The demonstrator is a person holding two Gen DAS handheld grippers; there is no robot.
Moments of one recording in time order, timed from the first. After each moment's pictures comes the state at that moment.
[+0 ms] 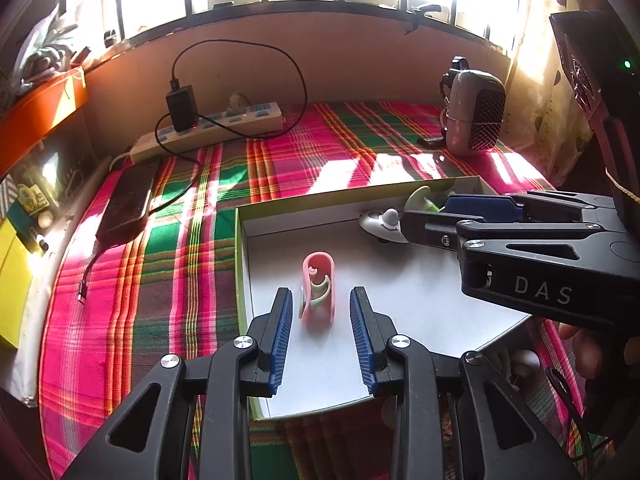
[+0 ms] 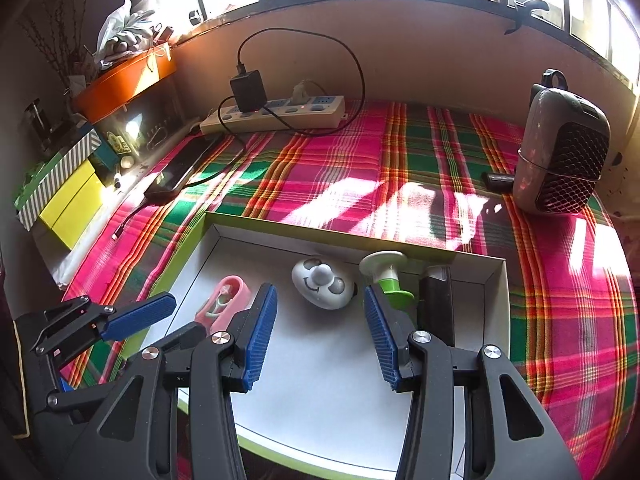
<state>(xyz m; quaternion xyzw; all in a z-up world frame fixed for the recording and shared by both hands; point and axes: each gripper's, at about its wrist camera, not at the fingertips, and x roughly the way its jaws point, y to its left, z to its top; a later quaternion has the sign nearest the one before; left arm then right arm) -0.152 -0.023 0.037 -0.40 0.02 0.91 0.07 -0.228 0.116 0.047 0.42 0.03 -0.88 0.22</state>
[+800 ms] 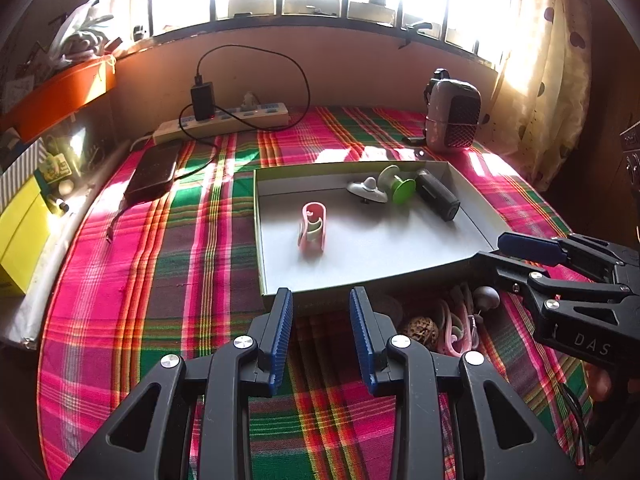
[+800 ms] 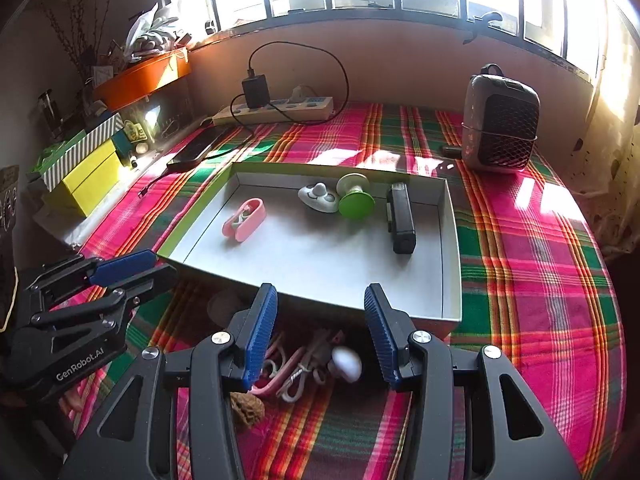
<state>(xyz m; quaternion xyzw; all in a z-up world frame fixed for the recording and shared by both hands) -0.080 -0.033 0.043 -0.38 0.00 0.92 0.07 -0.120 0.146 0.050 0.40 0.04 -0.90 0.20</state>
